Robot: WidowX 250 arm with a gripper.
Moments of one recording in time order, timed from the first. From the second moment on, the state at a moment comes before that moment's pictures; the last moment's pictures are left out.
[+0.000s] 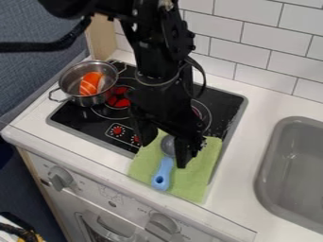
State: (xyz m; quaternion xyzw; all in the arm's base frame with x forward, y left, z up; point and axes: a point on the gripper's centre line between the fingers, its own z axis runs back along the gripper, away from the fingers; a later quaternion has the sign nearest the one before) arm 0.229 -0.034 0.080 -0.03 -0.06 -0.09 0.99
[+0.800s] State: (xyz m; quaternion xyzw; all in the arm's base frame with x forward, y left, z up) arm 0.300 0.111 0.093 0.02 -0.07 0.09 0.99
